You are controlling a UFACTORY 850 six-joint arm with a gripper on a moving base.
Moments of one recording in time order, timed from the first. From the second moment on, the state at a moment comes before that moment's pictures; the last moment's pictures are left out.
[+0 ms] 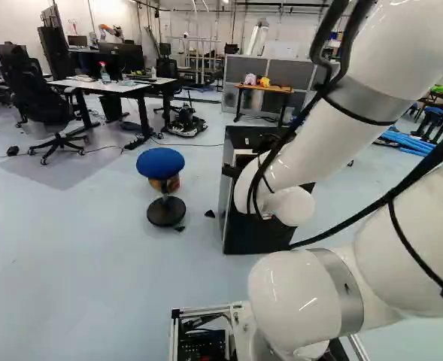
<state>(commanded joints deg) 0.0 16.0 -5.0 0.0 50.0 0.0</state>
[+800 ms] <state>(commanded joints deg) 6.4 13.9 -6.8 12.0 50.0 0.0</state>
